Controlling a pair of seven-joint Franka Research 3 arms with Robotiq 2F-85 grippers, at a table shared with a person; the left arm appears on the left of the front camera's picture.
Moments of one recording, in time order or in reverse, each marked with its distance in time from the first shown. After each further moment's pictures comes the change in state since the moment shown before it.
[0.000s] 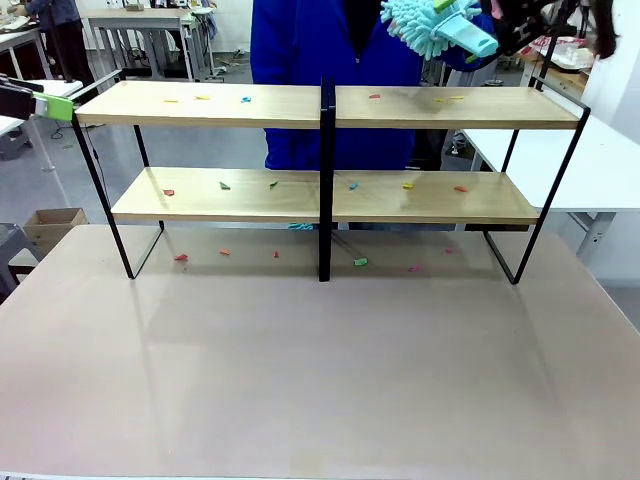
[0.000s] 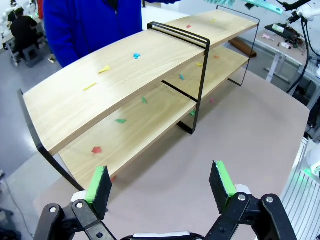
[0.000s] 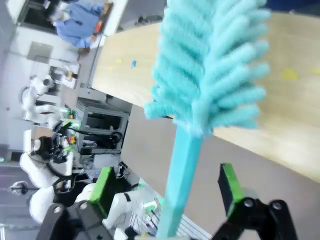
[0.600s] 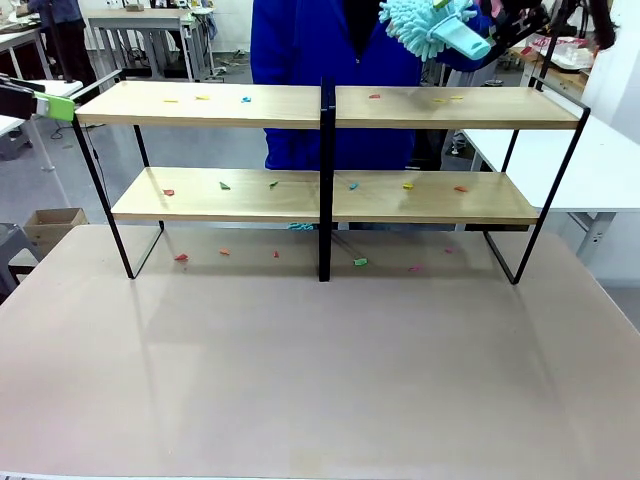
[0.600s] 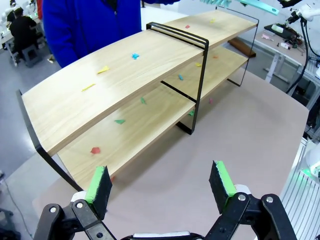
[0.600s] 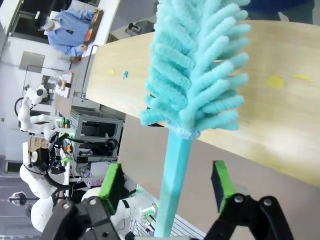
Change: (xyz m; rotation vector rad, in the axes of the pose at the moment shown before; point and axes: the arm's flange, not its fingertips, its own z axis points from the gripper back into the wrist) left arm 0.001 -0.001 -0.001 -0.003 -0.001 0.002; right arm 0.009 -0.001 0.008 -0.044 -0.027 -0.026
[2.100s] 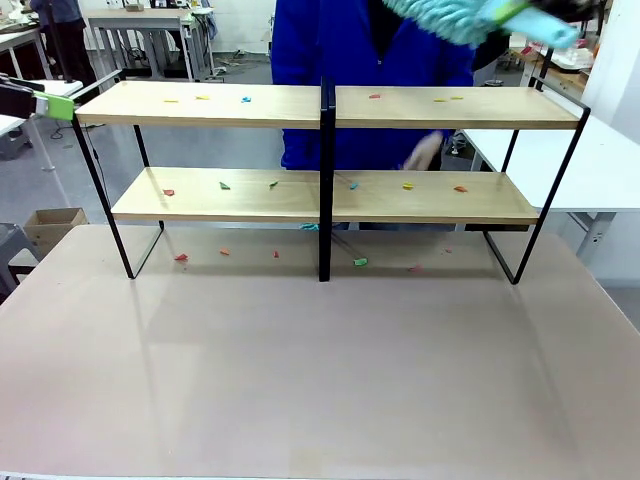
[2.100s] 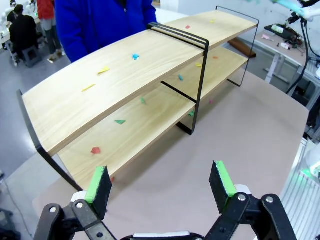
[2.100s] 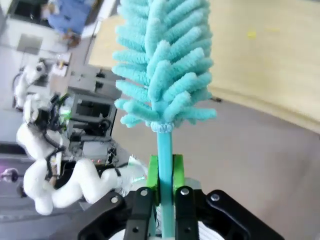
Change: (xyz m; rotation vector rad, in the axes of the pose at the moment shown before) left arm 0.000 0.000 0.001 0.001 -0.003 0.001; right arm -0.066 -0.007 0.116 0.004 0.056 0.084
